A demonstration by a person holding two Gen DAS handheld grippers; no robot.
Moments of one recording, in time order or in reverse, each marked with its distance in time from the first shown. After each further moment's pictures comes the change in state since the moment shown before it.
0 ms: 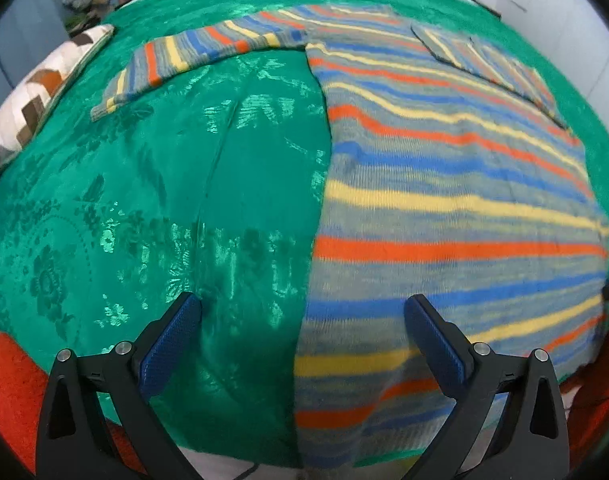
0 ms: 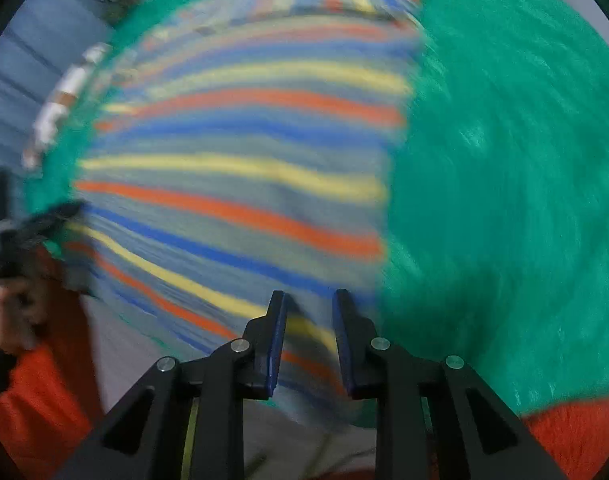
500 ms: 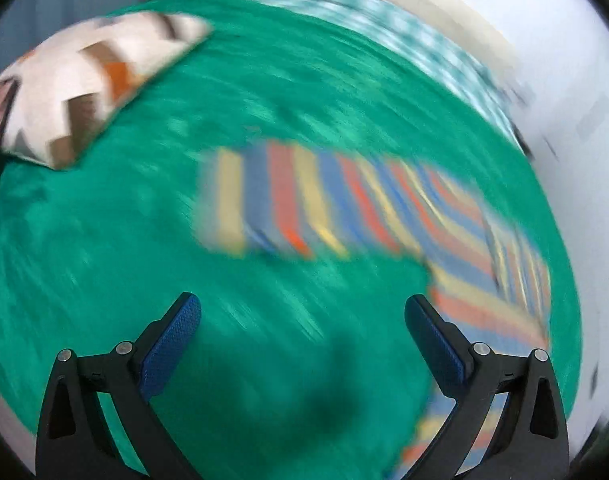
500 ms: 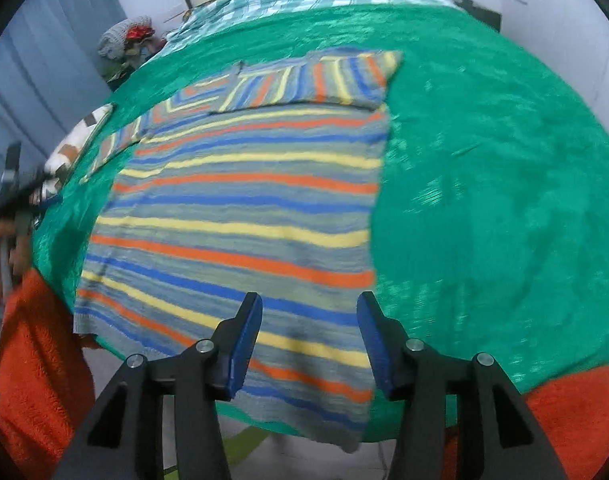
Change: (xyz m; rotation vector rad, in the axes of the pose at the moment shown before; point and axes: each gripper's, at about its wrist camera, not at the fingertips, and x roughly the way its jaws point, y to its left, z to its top) left arm -0.012 0.191 0.121 -0.449 -0.144 -0.160; right arm -0.039 0.037 -0.014 0.004 -0.270 0.009
